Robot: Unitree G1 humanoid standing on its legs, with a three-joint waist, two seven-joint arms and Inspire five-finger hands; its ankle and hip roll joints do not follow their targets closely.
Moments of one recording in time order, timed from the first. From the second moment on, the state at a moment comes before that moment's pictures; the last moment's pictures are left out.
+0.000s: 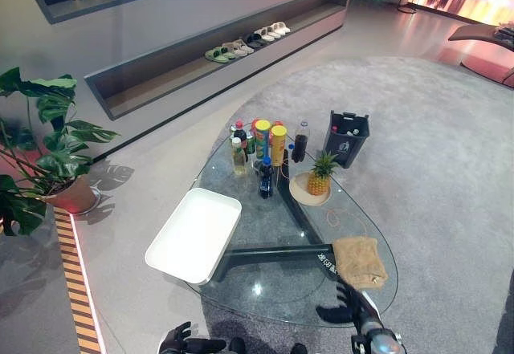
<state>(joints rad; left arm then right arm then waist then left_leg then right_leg) 0.06 0.23 -0.20 1.16 -0.30 -0.09 0.14 0.06 -0.25 0.26 0.76 0.27 -0.19 -0.11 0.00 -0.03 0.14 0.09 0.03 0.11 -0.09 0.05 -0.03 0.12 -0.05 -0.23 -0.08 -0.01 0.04</state>
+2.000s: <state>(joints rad) -0.25 0.28 -0.35 0.96 -0.50 -0.21 0.15 -0.63 -0.47 0.24 0.59 0.21 0.21 -0.99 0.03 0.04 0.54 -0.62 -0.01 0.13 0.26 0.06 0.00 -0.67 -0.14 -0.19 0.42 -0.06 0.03</state>
